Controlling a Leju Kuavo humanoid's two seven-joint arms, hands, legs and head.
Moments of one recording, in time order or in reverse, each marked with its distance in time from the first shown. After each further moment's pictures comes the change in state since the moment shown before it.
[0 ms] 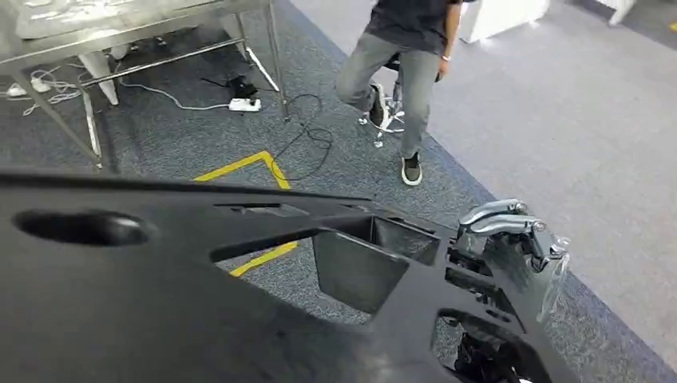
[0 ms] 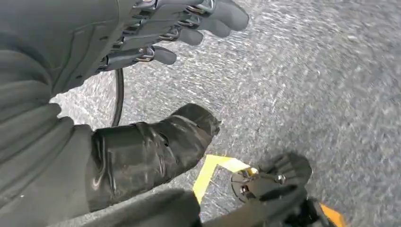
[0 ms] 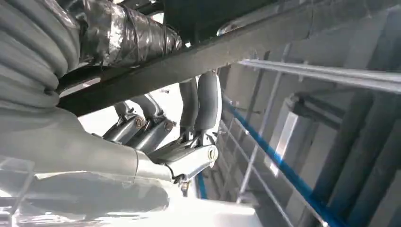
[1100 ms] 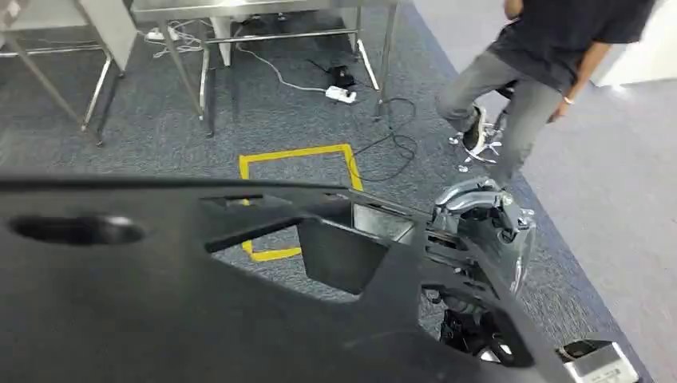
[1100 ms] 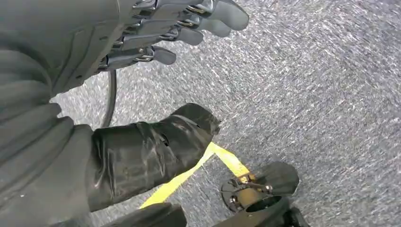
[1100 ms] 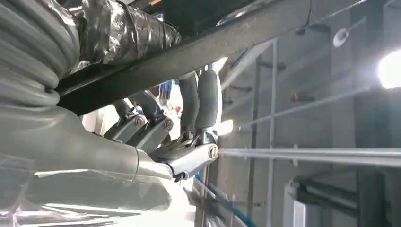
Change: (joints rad) left arm -0.028 0.006 0.005 0.000 -0.056 -0.012 -0.001; right arm 0.009 0.005 -0.046 0.031 -0.097 0.034 -0.045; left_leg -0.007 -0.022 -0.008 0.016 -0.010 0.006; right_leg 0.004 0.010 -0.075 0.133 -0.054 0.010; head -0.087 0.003
